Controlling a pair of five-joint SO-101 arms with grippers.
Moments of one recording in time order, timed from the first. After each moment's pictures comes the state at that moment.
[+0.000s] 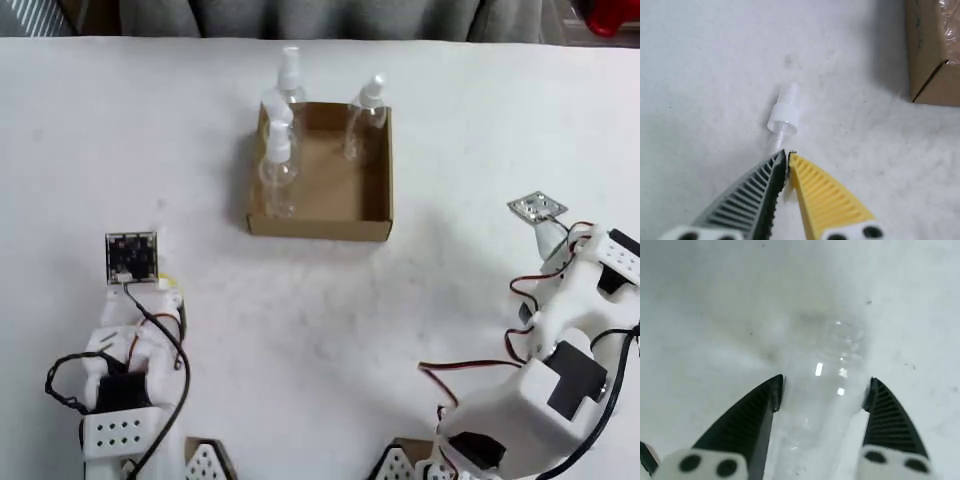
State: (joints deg) left arm -13.8 -87.8 97.7 39.8 -2.2; right arm 36.7 6.5 22.2 67.8 65.4
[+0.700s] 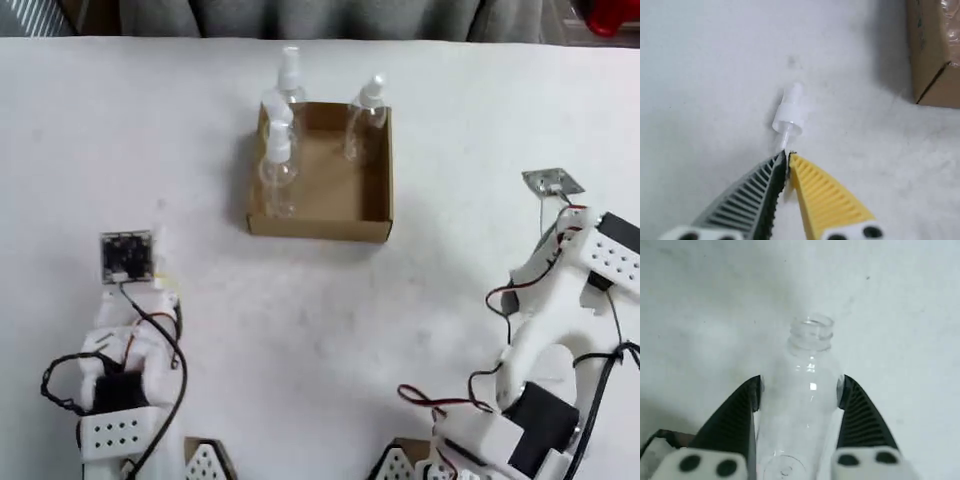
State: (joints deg) left arm -16.2 -87.8 95.3 42.5 -2.2; right arm 30.7 -9.9 22.2 82.6 40.1
